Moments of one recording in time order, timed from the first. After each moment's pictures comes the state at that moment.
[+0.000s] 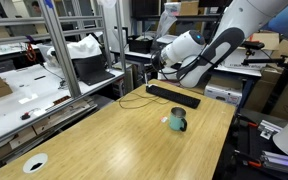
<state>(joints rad) 1.03 0.52 -0.92 -2.27 0.09 3.46 0.75</state>
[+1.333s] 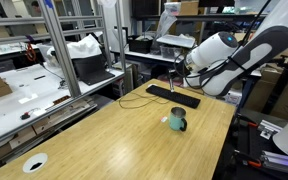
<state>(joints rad) 1.65 0.53 -1.37 -2.63 0.52 3.38 0.53</state>
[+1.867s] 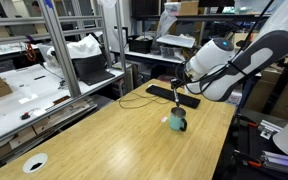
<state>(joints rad) 1.64 0.53 -1.31 -2.64 0.59 3.24 0.56</state>
